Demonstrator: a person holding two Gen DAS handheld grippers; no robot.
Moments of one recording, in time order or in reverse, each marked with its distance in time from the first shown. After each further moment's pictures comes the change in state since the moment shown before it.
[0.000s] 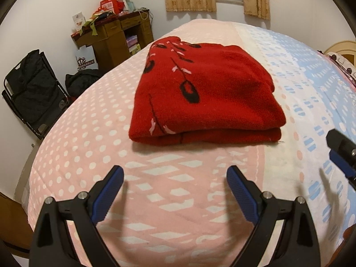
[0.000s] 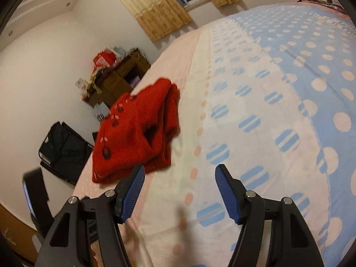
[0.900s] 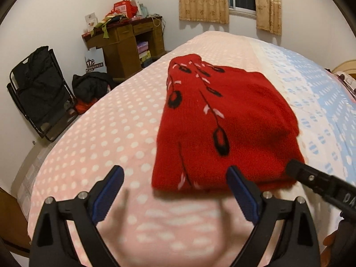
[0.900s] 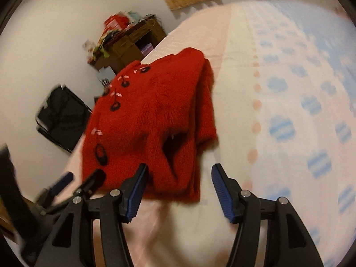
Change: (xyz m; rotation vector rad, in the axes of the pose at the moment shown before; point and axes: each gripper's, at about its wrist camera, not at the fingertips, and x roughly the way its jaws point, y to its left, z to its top) left arm 0.007 0.028 0.033 -0.082 -0.055 0.009; right arm 0.091 0.035 0.025 -0.076 0.230 0.051
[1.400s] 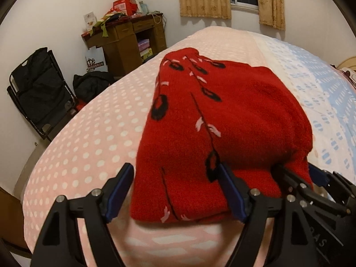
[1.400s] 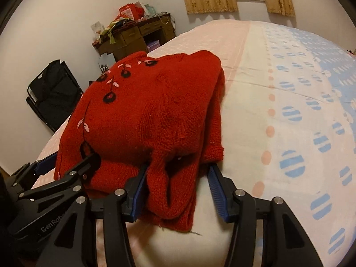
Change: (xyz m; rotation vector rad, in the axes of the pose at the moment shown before) left arm 0.043 -0.019 0.019 0.016 0.004 0.041; right arm 0.047 0.019 0.018 -0.279 -0.059 -0.139
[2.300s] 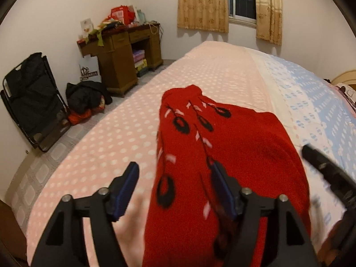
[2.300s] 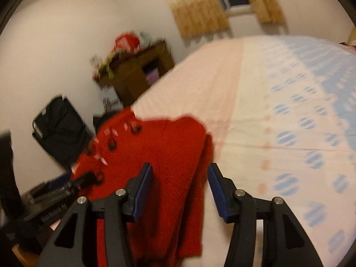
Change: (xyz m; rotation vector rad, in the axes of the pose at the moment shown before) left arm -0.006 0.017 0.055 -0.033 -0.063 -0.069; right arm -0.022 -0.027 0.075 0.100 -0.216 0.046
